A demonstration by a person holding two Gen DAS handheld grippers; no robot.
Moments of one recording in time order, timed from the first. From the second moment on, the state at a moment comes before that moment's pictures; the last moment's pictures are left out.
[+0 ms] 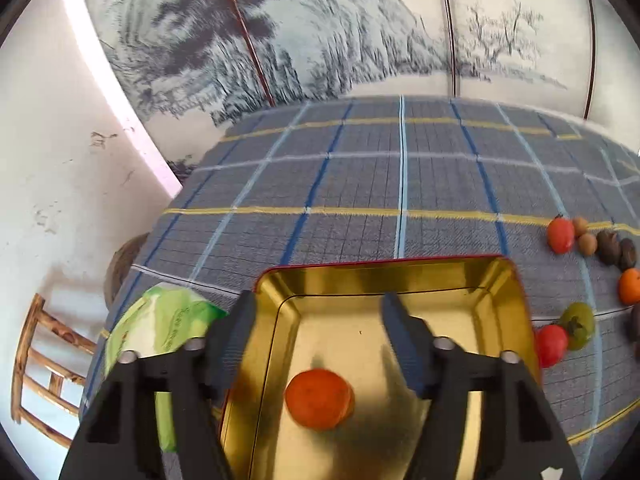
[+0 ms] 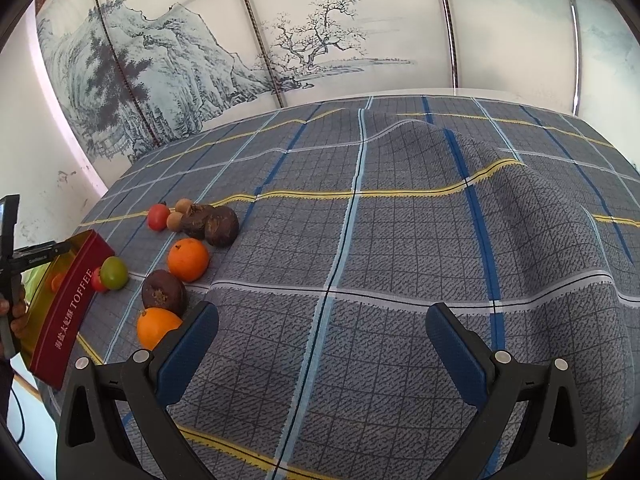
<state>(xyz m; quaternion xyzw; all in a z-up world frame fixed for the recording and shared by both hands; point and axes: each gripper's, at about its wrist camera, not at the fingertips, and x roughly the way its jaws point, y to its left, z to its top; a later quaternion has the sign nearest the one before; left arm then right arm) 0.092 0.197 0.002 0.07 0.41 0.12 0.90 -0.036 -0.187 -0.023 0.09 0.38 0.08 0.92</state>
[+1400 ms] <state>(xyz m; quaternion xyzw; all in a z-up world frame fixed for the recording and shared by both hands) -0.092 0.136 0.013 -0.04 0.31 0.03 0.95 -0.016 -0.049 -0.015 -0.06 0.45 0.20 0.87</state>
